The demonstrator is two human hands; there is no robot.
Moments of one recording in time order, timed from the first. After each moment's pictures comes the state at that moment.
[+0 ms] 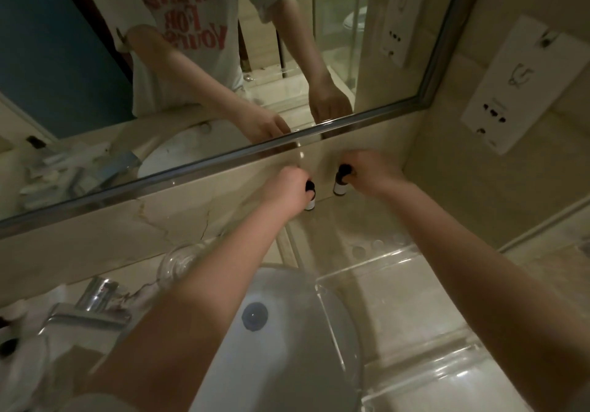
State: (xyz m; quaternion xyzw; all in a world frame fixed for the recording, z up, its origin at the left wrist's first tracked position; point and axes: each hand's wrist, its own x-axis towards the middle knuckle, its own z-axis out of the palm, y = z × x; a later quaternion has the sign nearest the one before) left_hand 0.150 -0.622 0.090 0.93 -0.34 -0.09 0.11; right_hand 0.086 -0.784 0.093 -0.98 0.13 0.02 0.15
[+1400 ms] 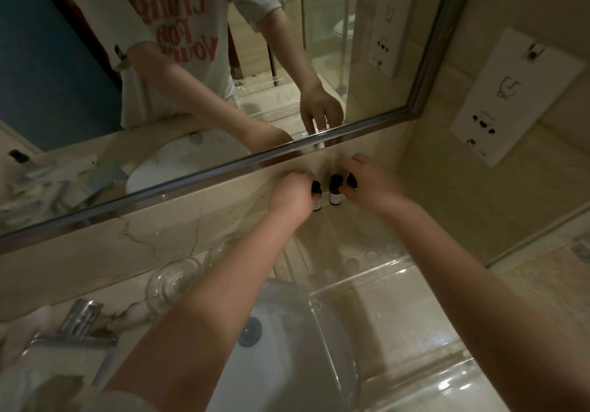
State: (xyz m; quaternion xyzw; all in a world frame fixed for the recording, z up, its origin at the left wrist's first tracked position) left_hand 0.155 -0.656 0.077 0.93 -0.33 -0.08 0.12; right_hand 0.071 -0.791 0.090 -0.97 0.14 -0.04 0.18
